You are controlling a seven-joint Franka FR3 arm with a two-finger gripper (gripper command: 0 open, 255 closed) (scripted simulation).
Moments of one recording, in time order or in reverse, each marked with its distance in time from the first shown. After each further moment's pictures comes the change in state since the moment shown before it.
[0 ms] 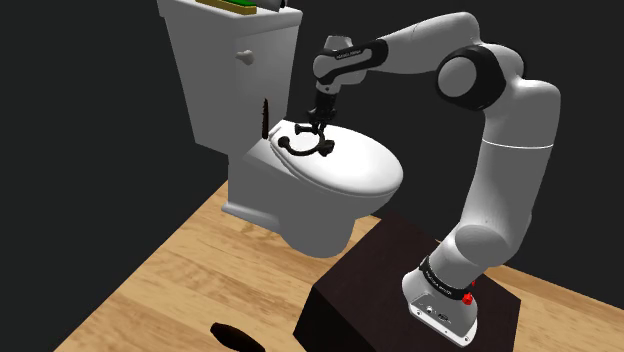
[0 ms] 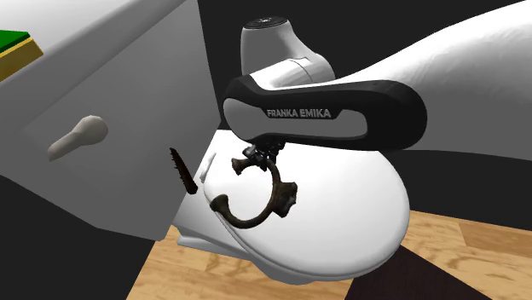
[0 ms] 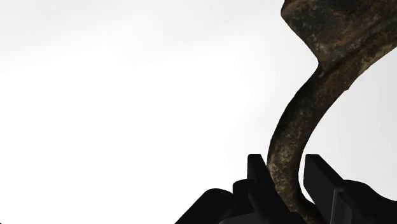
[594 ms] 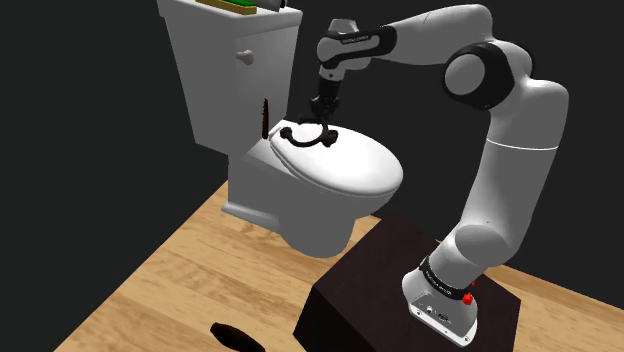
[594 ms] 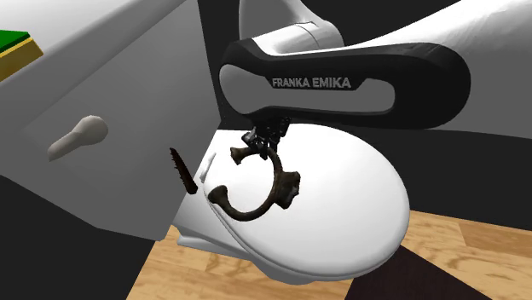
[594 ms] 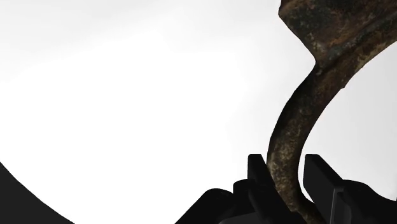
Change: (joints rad) arm -0.001 -0.039 -0.004 0.065 -0.008 -0.104 0.004
